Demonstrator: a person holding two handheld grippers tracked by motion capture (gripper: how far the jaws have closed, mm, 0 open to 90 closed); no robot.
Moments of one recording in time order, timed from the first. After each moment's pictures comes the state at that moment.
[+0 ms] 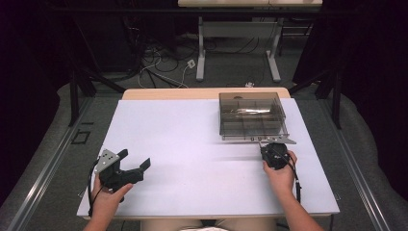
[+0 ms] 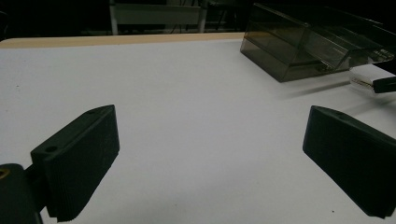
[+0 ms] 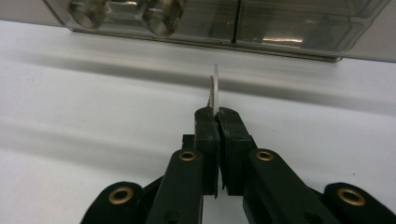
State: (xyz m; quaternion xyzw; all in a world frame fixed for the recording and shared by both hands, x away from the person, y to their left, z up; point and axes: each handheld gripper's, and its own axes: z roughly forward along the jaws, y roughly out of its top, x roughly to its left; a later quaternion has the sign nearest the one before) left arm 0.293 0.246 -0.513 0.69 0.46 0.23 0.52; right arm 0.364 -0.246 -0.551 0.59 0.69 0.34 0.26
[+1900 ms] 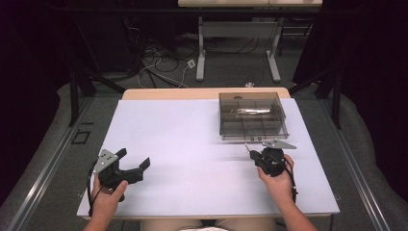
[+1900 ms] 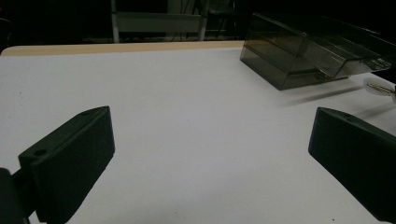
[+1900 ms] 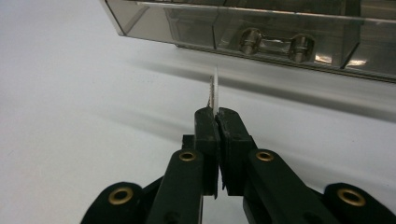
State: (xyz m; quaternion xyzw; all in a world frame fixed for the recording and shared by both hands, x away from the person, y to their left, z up) left arm 0.293 0.247 -0.513 0.67 0.46 0.24 0.53; right arm 0.332 -0.224 -0.524 0.53 0.72 0.41 0.20
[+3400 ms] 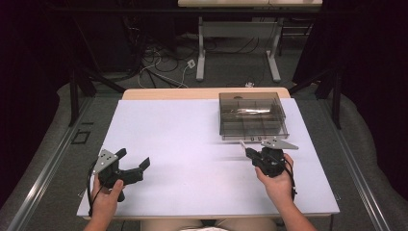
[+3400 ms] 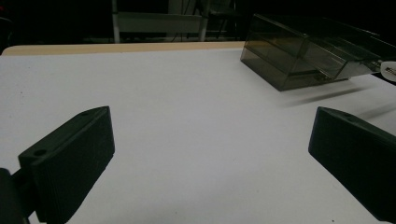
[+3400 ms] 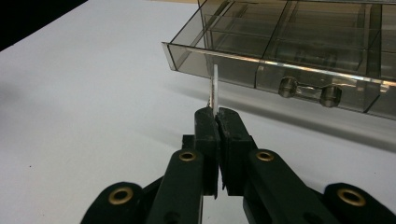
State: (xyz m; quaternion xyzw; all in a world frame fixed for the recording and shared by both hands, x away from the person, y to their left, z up) left arm 0.292 0.247 -0.512 0.67 0.46 0.24 0.53; right arm 0.320 -0.213 -0.499 0.49 0.72 0.45 0.20
